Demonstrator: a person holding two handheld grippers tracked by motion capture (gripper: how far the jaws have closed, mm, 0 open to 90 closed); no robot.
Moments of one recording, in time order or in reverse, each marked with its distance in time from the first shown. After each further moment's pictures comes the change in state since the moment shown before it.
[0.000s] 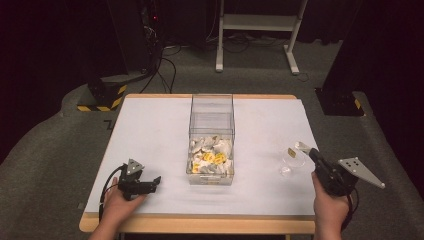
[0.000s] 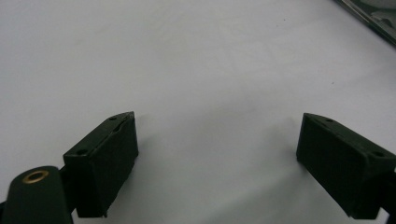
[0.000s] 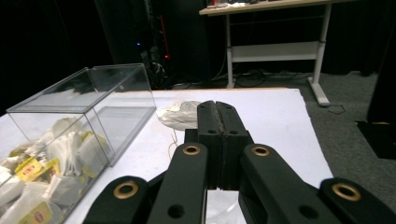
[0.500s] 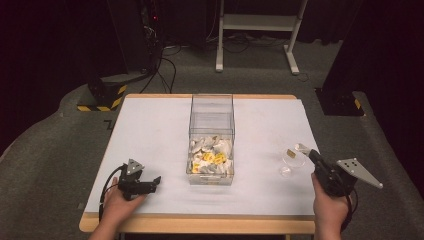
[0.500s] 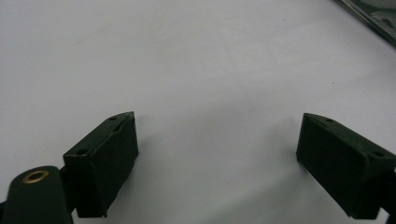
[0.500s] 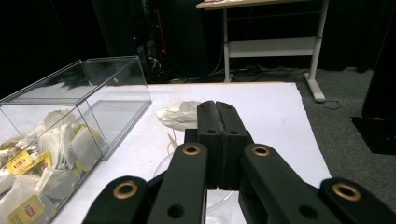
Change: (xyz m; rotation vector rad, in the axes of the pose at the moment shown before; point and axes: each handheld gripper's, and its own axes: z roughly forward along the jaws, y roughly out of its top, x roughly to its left) left arm 0.000 0.000 0.000 0.000 0.000 0.000; right arm -0.001 -0.005 0.003 0.017 -0.011 -0.007
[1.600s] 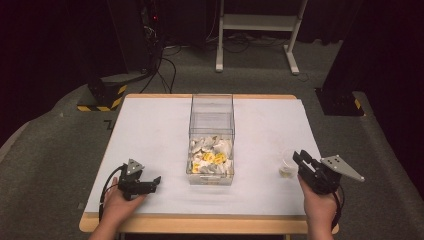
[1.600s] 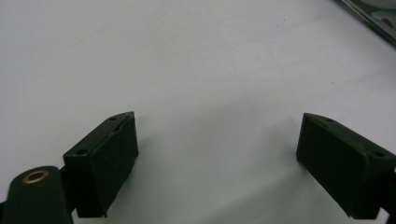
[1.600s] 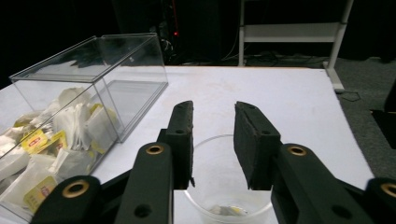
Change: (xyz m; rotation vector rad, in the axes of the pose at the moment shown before) left arm 0.000 0.000 0.000 0.001 0.000 0.000; right arm 0.020 -0.008 0.021 0.072 0.054 -0.034
